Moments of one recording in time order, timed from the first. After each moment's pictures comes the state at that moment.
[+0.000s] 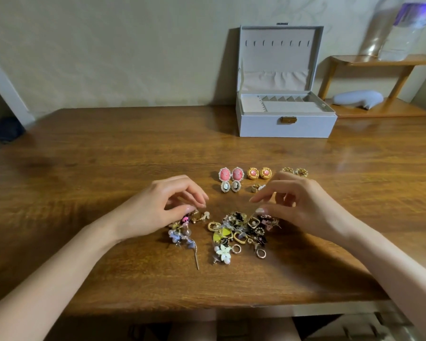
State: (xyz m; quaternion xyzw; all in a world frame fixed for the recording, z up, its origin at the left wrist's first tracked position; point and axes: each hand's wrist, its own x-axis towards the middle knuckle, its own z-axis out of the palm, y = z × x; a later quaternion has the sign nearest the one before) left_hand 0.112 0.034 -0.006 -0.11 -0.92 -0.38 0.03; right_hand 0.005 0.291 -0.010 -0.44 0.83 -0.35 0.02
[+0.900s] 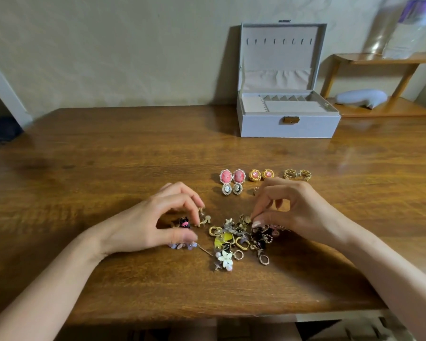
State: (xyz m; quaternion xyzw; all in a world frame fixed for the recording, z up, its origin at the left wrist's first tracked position) left_hand 0.121 0.024 -0.010 -0.15 -0.93 -0.34 -0.03; right_hand 0.004 0.279 -0.011 -0.49 0.78 -0.39 0.07
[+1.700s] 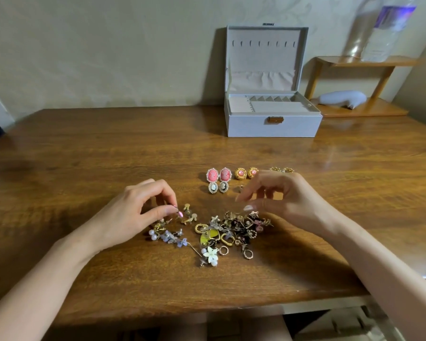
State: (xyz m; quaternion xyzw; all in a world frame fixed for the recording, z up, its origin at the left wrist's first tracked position) left_hand 0.115 0.014 -0.022 -0.10 -0.94 -0.31 0.11; right_hand 0.006 0.288 -0.004 -0.44 0.77 -0.45 0.08
